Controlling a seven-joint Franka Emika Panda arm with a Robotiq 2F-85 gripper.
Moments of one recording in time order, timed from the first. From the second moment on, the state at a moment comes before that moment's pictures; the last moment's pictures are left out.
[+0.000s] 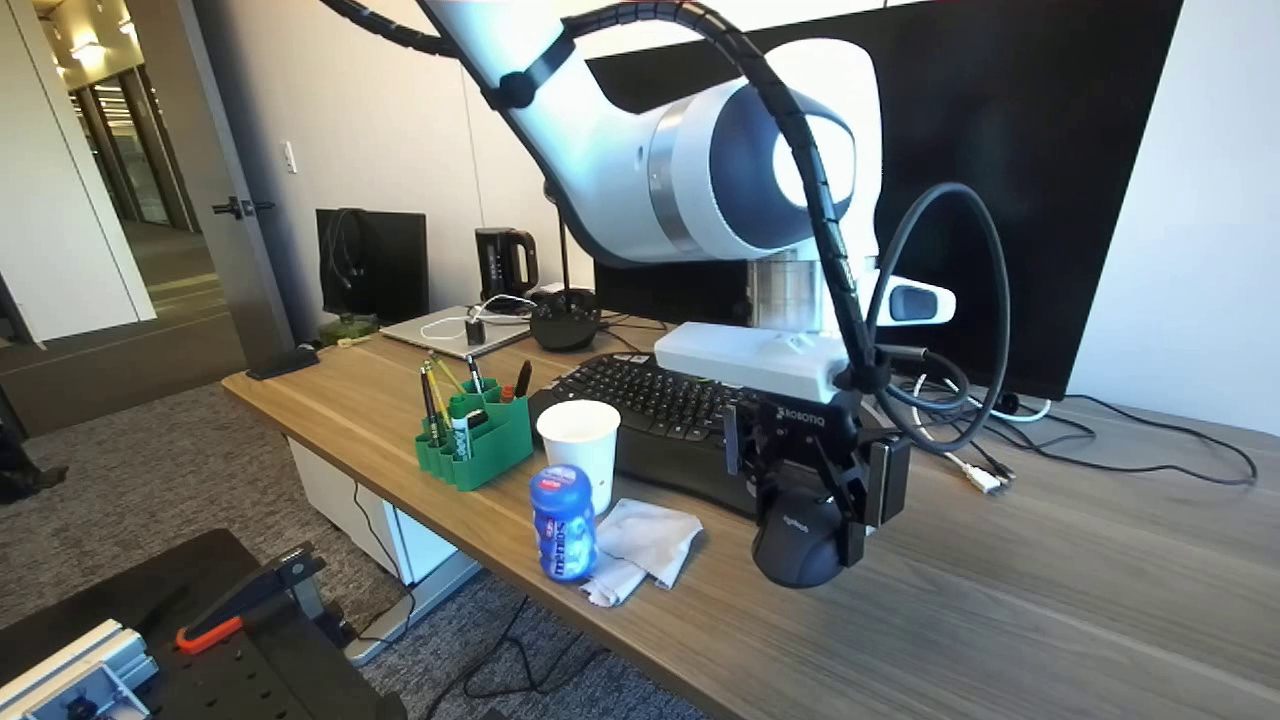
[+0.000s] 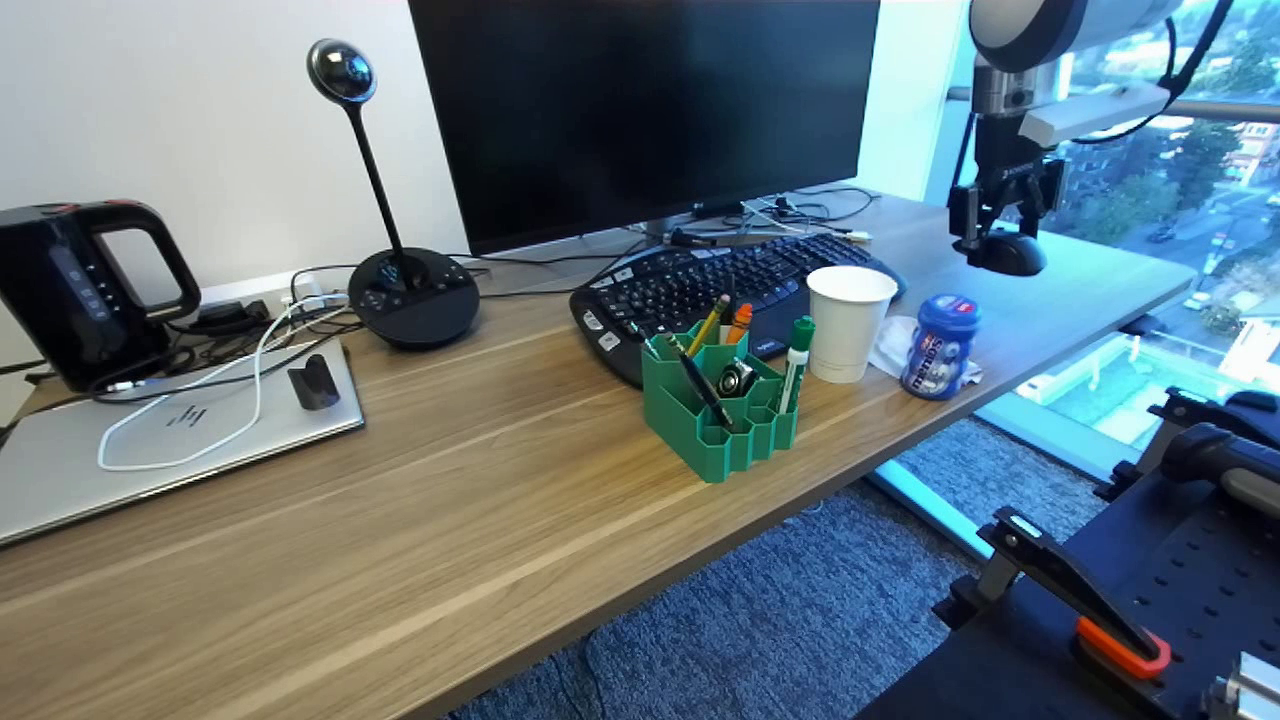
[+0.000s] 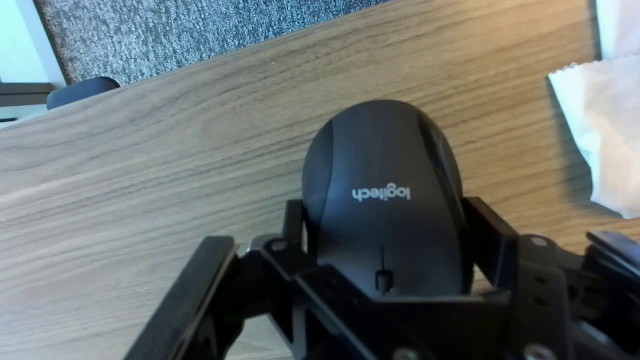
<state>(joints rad) -0.16 0.65 -0.15 -1.78 -0.14 2.34 0.02</state>
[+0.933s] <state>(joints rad) -0.08 0.63 -0.14 -1.83 -0.17 2.34 0.00</state>
